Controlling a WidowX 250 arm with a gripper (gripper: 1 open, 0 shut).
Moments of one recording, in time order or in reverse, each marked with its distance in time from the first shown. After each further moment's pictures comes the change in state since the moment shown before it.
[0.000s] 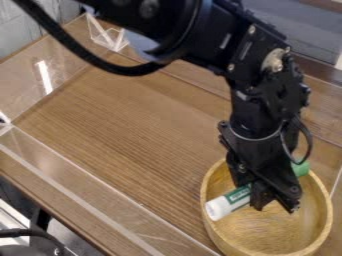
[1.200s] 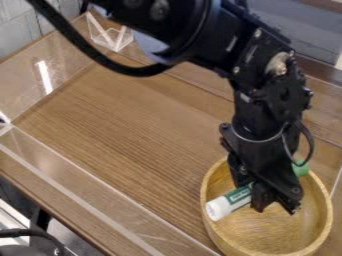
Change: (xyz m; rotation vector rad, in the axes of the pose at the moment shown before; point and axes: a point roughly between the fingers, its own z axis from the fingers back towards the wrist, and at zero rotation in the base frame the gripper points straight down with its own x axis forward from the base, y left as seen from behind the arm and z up) arm -0.005 0.004 -0.007 0.011 0.029 0.017
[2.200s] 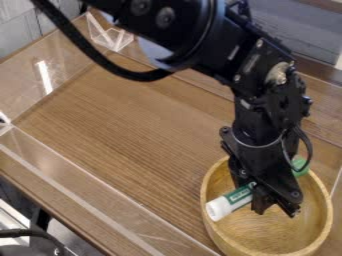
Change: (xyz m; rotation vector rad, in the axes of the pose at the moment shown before) arm -0.003 0.008 -0.006 0.019 0.009 0.038
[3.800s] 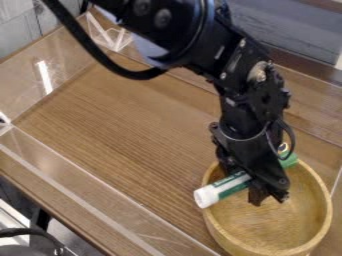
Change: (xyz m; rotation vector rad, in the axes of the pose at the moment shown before) arm -0.006 0.020 -0.009 0.007 0.027 0.070
